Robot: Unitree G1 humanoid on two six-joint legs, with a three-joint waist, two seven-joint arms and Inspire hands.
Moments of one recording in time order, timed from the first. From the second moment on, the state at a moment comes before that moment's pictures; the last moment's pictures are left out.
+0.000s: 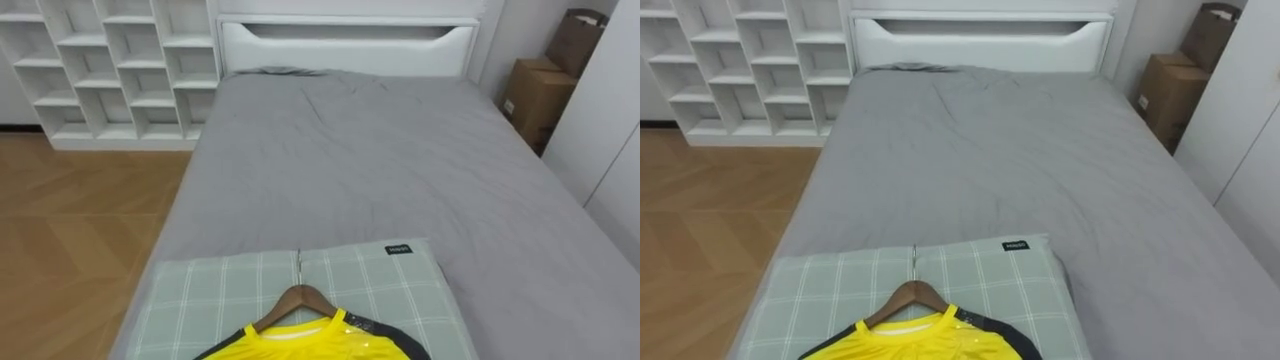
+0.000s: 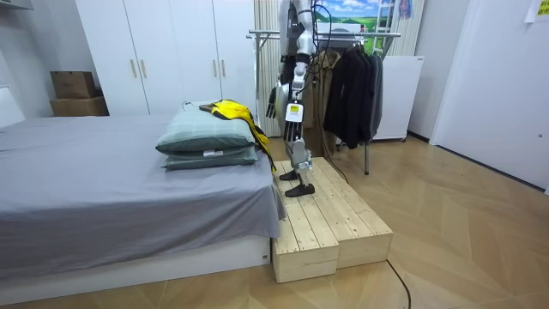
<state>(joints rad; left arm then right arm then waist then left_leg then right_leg) 0.19 0.18 0.06 1.17 0.36 0.08 0.04 0.06 -0.20 0.12 1.34 0.46 0.02 0.34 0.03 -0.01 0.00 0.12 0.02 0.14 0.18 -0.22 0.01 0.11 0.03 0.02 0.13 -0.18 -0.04</state>
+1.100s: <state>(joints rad) 0.16 0.19 0.23 1.08 0.36 0.02 0.56 0.05 -0.20 0.11 1.35 0.44 0.04 0.27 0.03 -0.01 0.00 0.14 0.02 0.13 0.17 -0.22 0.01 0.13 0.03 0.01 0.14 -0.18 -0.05</state>
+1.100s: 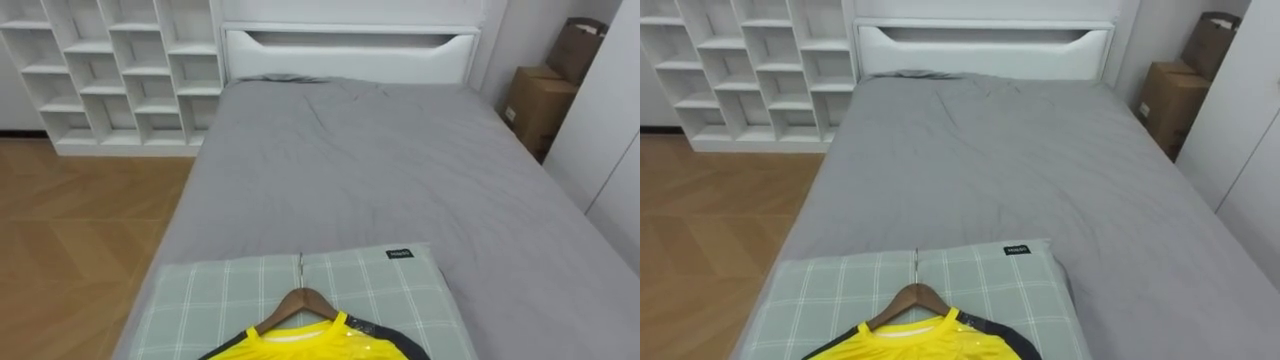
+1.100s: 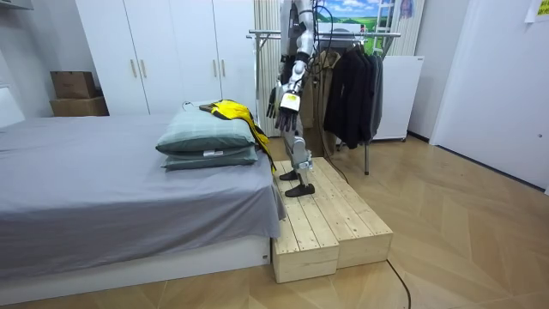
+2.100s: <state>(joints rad) 0.12 0.26 0.10 0.64 0.82 -0.01 0.75 0.04 -0.25 0.09 1.32 0.35 0.02 0.24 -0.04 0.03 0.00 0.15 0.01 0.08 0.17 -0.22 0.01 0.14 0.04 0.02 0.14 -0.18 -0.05</state>
